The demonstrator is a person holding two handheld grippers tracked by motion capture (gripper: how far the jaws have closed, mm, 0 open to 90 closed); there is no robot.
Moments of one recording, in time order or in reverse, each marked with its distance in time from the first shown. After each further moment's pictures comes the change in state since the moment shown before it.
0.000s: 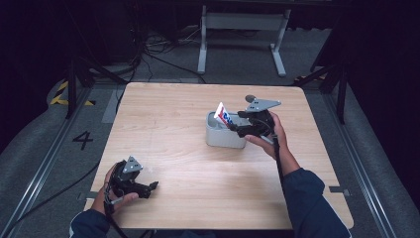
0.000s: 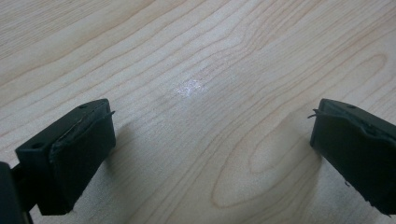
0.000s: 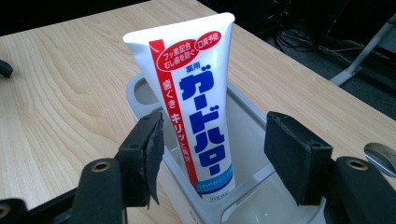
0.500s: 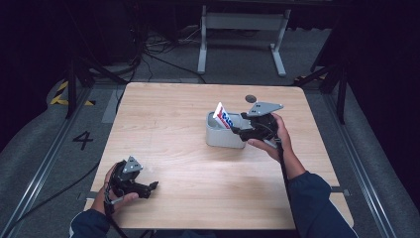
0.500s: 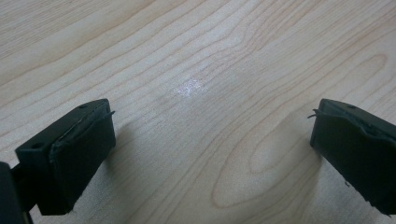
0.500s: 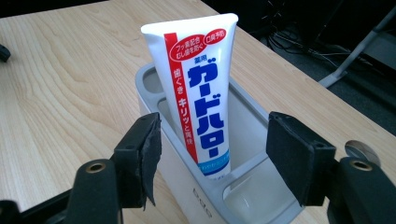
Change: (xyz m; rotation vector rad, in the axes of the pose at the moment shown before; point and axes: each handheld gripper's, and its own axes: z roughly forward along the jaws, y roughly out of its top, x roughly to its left) left arm 0.000 0.000 0.000 0.000 0.000 0.002; right arm 0.010 0.000 -0.015 0.020 -0.035 -0.058
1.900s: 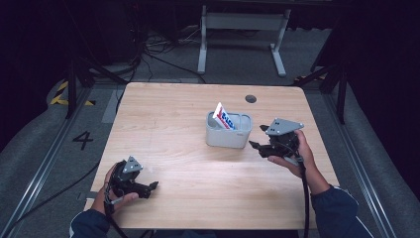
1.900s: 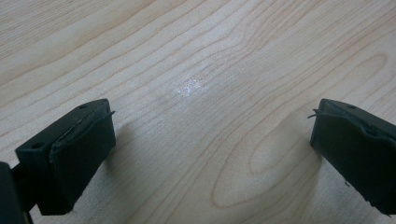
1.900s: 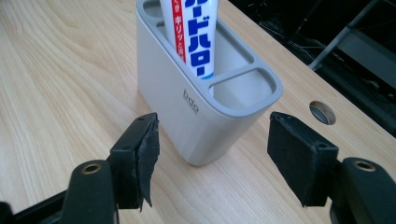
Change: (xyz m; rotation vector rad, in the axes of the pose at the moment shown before) left arm 0.000 0.000 0.000 -0.001 -0.001 0.001; right arm 0.007 -0.044 -0.050 0.057 -0.071 -0.080
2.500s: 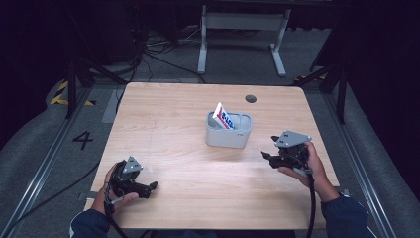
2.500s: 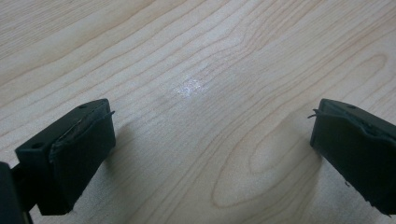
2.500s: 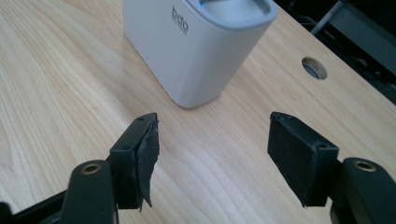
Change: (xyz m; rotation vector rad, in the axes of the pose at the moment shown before) left arm 0.000 0.000 0.000 0.001 0.001 -0.004; right arm 0.001 -0.046 -0.010 0.077 -0.046 0.004
